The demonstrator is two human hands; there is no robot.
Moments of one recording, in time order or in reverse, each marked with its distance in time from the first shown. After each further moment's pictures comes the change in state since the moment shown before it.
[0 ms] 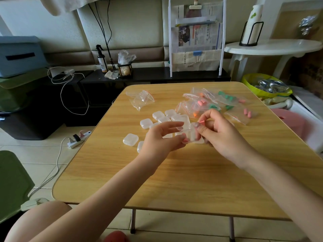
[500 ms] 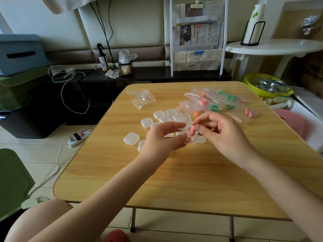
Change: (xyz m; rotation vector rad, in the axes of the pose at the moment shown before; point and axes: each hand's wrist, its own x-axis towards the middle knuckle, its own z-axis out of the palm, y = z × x) left_hand 0.000 0.000 0.000 0.035 0.010 0.005; right_hand -0.001 0.002 -0.002 -0.053 0.004 -0.141
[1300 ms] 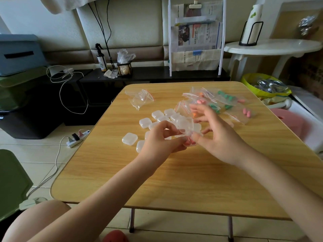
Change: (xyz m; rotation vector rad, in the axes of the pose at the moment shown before) left_hand -0.004 0.004 0.002 -0.046 -0.003 -0.039; right_hand -0.001 -0.002 -0.001 -0.311 -0.090 -0.012
